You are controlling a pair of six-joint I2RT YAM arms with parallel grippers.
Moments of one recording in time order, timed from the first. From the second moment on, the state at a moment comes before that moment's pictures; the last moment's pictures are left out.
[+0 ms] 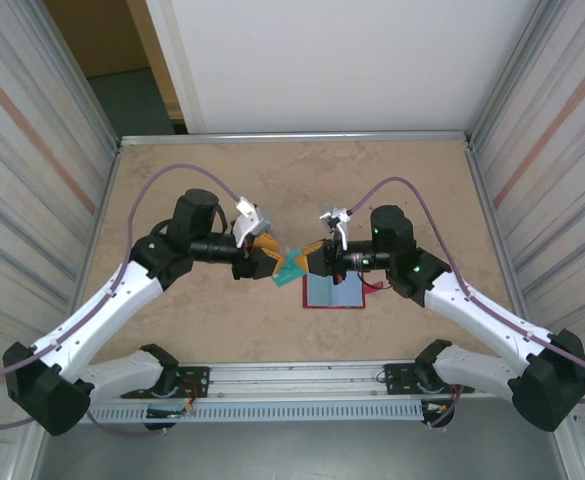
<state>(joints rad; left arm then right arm) -0.59 1.10 1.01 -0.52 0.76 0.11 0.67 1.06 0.76 0.02 -0.79 0.40</state>
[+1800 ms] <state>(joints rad) -0.45 1.49 1.15 -0.56 0.31 0.51 0.66 0.75 0.77 -0.40 0.00 0.38</state>
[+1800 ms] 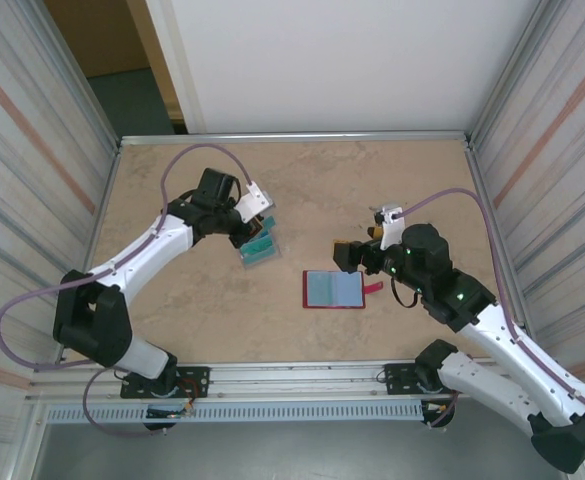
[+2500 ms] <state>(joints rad) -0.43 1.62 1.18 -0.59 0.32 0.61 0.65 0.81 0.77 -0.46 0.11 0.45</state>
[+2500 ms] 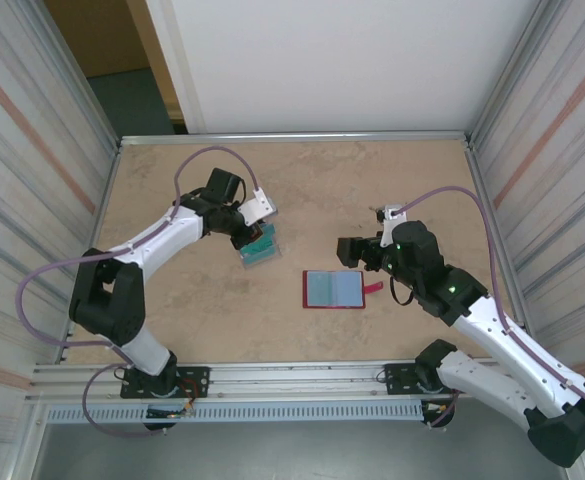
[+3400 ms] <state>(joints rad) -0.43 1.73 1.21 -0.64 0.30 0.63 0.64 0.81 0.77 -0.48 0.11 0.46</state>
